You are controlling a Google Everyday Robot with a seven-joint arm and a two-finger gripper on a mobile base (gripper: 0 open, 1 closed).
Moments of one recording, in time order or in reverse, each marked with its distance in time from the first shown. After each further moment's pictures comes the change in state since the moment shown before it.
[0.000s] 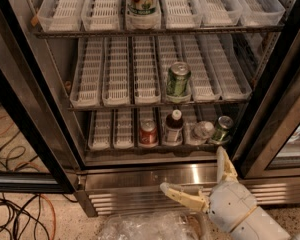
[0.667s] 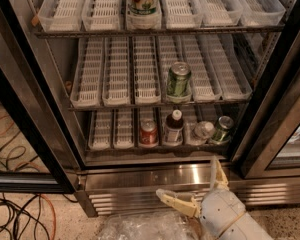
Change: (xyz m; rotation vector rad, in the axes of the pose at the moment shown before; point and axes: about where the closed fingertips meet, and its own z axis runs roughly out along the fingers) arm 0.045 0.002 0.009 0.024 0.017 0.015
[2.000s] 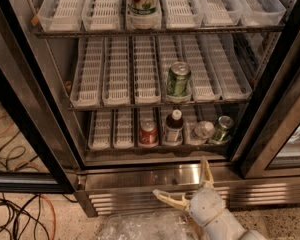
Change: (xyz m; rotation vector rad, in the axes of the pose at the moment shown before) arm 0.076 -0.025 0.042 -0.016 -0.149 -0.122
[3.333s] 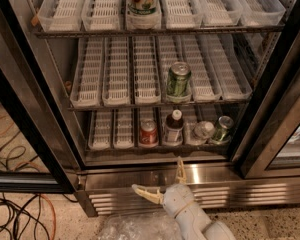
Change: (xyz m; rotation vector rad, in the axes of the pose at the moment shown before) arm 0.062 0.034 0.062 0.033 0.070 0.054
